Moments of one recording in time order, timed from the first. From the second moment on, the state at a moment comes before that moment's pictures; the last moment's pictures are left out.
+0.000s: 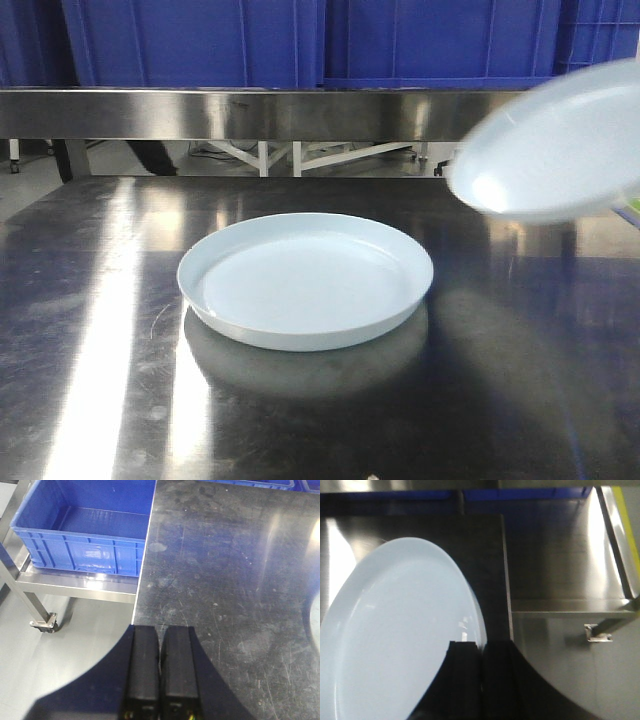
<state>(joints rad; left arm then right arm) -0.12 0.73 -0.47 0.15 0.40 -0.23 0.08 1.26 -0.99 -0.11 0.50 0.27</state>
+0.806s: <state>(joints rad) -0.12 0.73 -0.47 0.15 0.40 -0.23 0.51 1.65 -1.20 -0.09 0.53 0.27</state>
